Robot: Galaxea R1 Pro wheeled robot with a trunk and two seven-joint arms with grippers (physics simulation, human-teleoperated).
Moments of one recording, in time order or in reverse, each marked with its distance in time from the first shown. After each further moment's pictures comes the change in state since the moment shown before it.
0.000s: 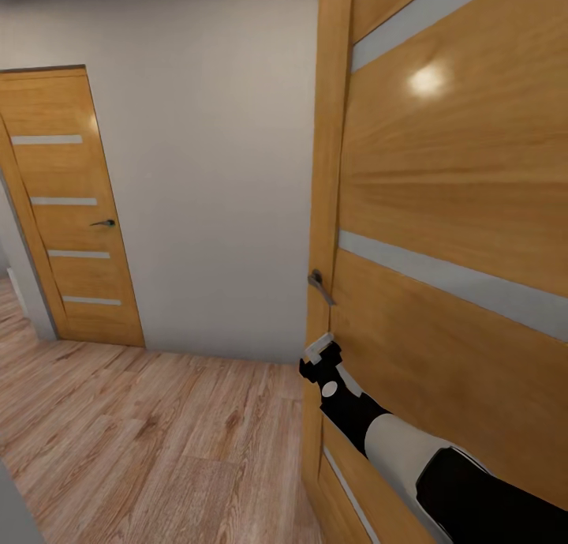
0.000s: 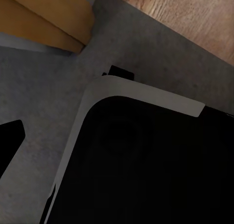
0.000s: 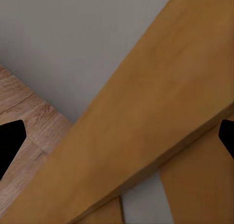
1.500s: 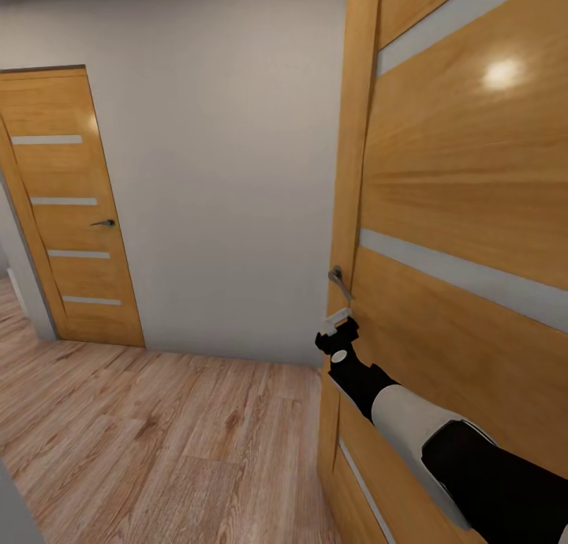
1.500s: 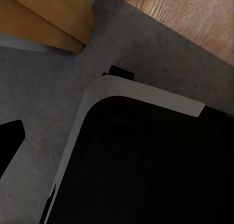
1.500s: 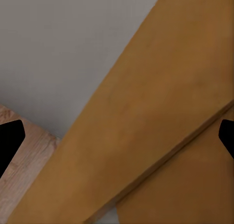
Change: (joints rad) left arm 0.000 0.000 0.001 0.000 0.000 0.001 0.000; right arm -0.100 -0.035 -0.123 -0.020 0.009 0.107 -0.048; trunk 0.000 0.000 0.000
